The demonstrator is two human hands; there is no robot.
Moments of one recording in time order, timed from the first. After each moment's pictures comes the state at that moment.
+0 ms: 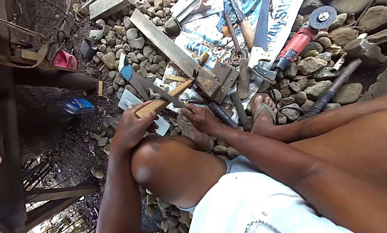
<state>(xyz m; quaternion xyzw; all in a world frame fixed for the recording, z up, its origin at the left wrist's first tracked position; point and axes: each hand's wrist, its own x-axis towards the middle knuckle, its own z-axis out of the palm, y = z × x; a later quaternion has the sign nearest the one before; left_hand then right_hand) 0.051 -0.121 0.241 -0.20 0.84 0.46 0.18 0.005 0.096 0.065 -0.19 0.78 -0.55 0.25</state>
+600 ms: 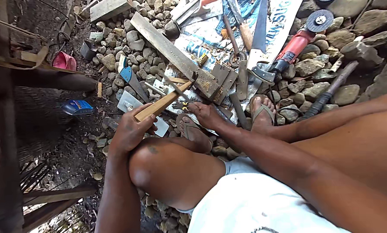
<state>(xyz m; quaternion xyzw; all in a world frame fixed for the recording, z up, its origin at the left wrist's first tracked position) 0.052 -0.124 0.239 -0.19 0.85 0.46 0.19 0.000 0.105 0.049 -0.11 0.79 -0.52 0.28</state>
